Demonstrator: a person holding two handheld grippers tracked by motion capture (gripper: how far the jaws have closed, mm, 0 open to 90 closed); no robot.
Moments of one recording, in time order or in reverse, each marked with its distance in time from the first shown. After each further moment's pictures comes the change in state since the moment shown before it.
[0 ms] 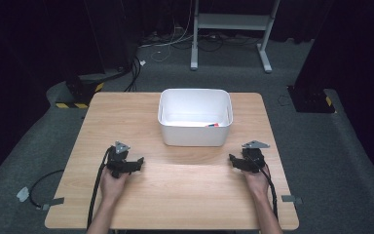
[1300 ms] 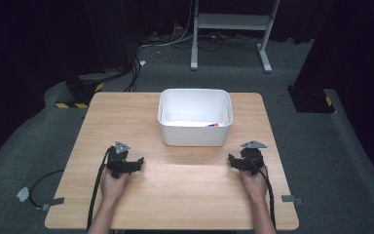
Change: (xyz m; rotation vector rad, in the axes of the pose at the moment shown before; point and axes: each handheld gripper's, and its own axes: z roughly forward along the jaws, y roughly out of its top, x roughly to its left) left arm 0.000 0.000 0.000 0.000 0.003 -0.001; right arm 0.005 0.001 0.003 0.009 -0.065 0.017
